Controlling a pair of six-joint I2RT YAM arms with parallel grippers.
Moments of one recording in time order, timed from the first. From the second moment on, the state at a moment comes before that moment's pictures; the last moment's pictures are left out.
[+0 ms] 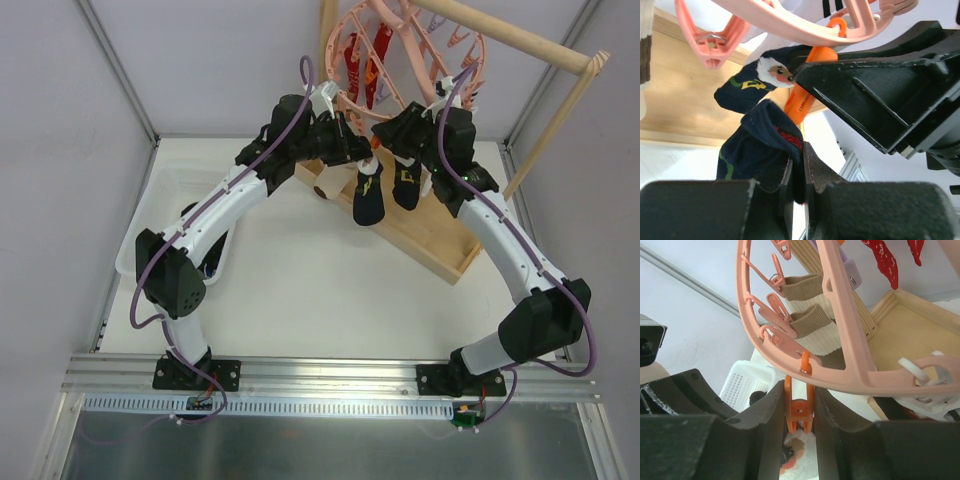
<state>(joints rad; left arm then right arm) -0.61 1.80 1.79 -0.25 0.40 -0.73 0.37 1.48 1.44 -0.10 -0.11 0.66</state>
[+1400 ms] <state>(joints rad) -0.61 1.80 1.71 -0.18 0.38 -0.75 0.36 1.49 1.44 -0.08 -0.09 0.76</state>
